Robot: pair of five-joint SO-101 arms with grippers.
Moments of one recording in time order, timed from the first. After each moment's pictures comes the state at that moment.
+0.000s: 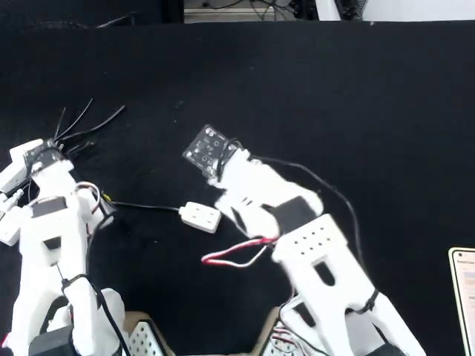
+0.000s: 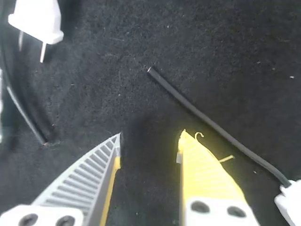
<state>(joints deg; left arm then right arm) -24.7 -34.3 59.2 52.4 10.0 -28.0 -41.4 54.0 47.7 24.0</state>
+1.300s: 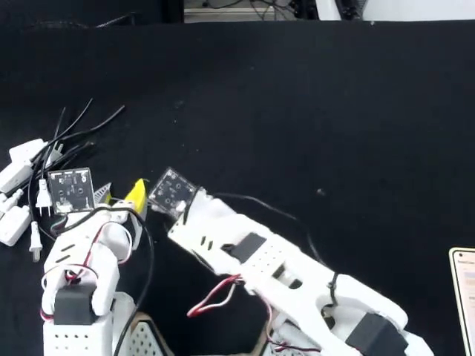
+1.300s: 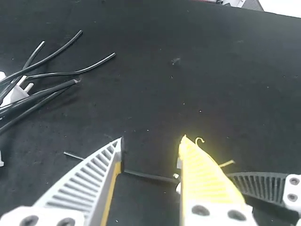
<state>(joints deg) -5.5 -103.5 79.4 58.7 5.1 -45.8 -29.0 71.0 7.4 13.9</state>
